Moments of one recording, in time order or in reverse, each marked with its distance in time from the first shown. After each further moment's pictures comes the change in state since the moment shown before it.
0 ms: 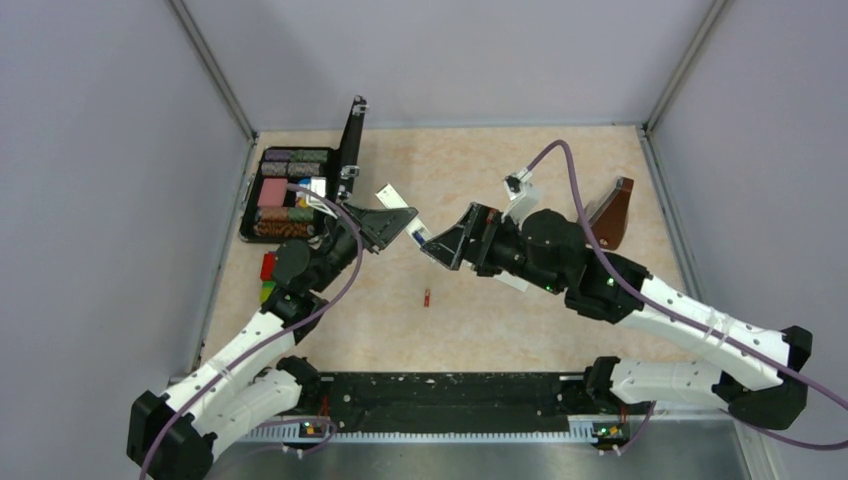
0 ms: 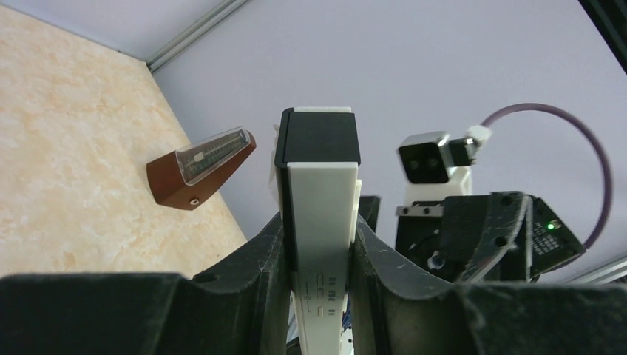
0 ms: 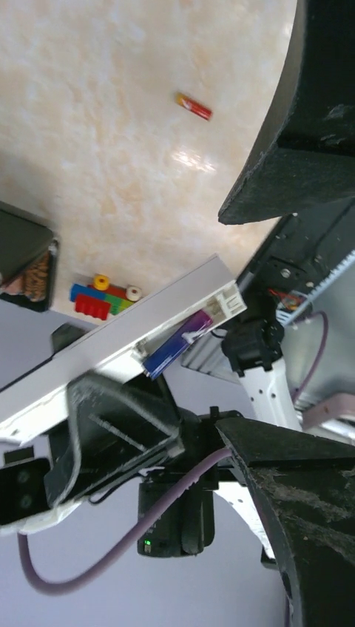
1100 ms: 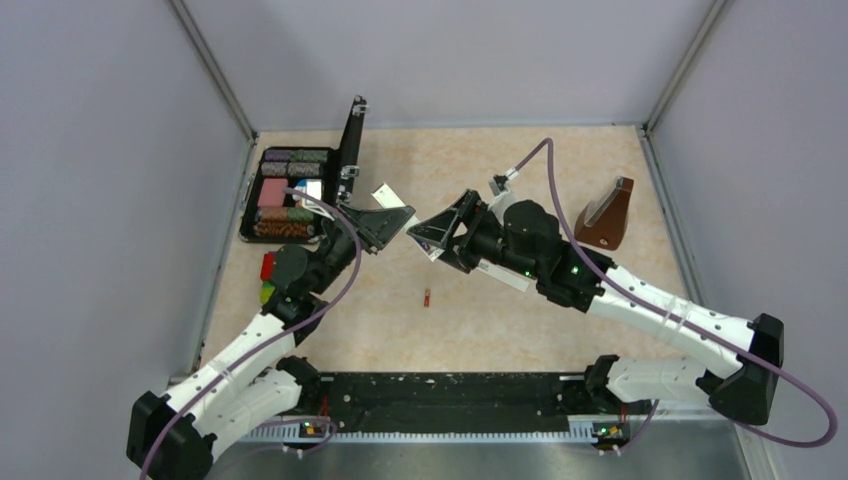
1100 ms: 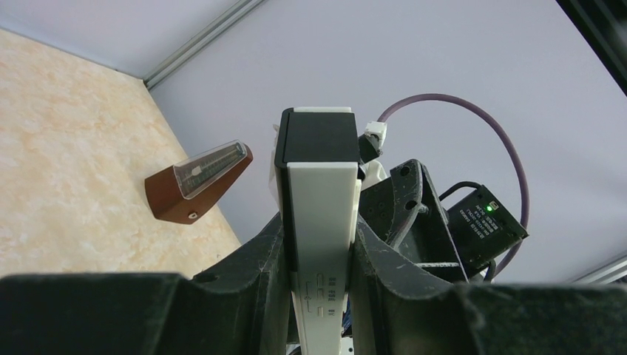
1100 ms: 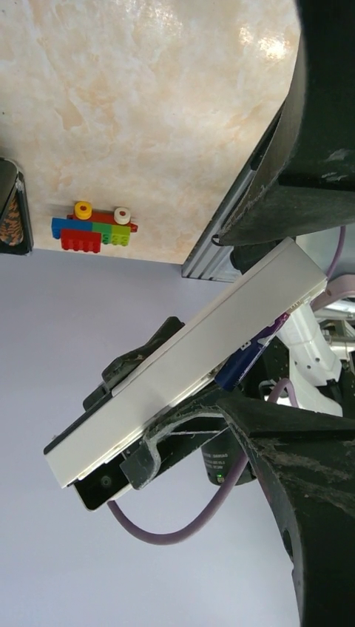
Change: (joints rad) left arm 0.000 -0.008 -0.025 0.066 -0.027 0.008; right arm -0.110 0.109 -0.122 0.268 -0.200 0.397
